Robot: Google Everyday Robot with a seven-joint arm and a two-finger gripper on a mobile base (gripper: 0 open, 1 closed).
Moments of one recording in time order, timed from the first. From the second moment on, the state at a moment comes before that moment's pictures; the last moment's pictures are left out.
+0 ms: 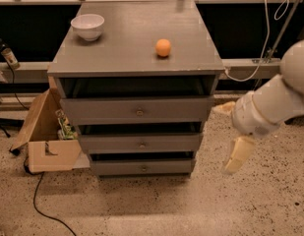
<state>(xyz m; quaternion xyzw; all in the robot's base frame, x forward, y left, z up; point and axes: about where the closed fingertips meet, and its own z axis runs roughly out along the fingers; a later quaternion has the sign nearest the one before) 0.463 -0.180 0.783 -0.65 0.72 0.11 0.20</state>
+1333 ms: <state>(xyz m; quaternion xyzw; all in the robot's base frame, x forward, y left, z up) 0.504 -0.139 0.591 -0.65 0.70 0.16 0.24</state>
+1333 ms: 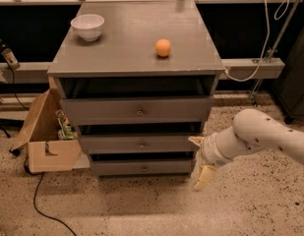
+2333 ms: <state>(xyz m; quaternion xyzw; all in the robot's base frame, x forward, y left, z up) 0.519 -0.132 0.422 -0.69 0.67 0.12 0.25</state>
